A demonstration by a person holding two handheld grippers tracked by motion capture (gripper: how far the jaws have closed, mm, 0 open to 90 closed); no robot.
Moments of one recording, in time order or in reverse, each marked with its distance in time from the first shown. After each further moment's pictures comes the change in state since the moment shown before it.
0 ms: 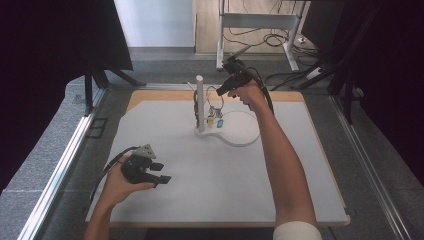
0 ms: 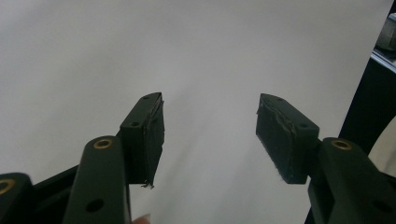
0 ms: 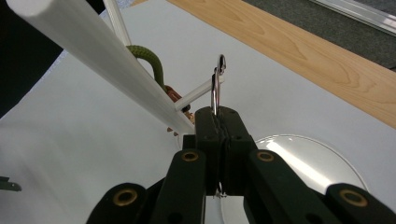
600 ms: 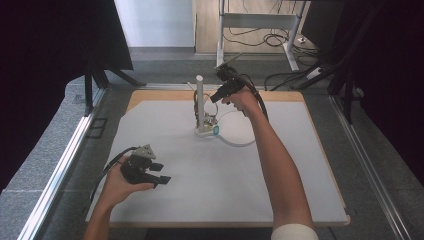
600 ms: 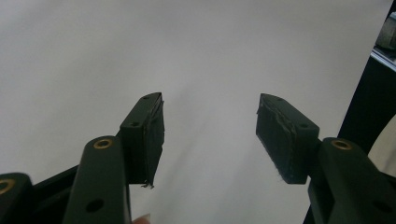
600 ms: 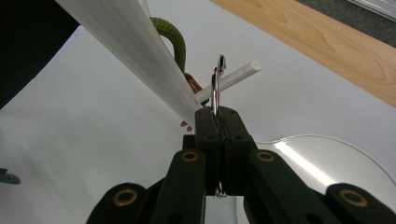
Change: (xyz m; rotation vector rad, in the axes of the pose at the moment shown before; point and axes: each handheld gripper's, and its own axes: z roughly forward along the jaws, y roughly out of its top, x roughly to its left) left arm -0.001 -0.001 -0.001 0.005 0.001 0.009; right arm 0.013 -0.007 0.024 0.033 0.030 -0.022
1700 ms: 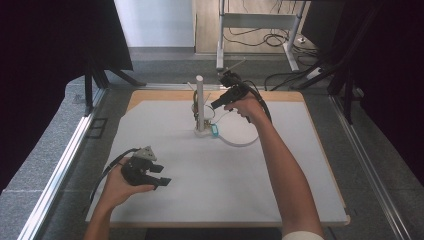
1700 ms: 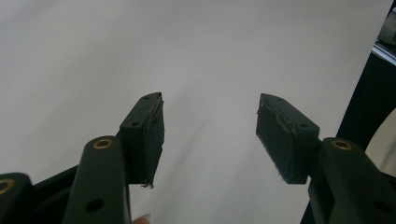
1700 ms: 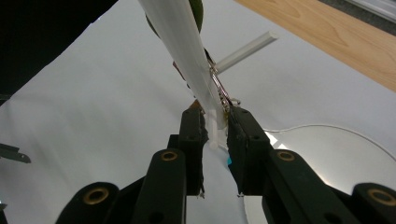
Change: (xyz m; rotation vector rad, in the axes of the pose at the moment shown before) left arm -0.004 -0.002 0.001 0.007 0.008 -0.007; right arm 0.003 -0.024 -0.010 -0.026 0.033 -0.037
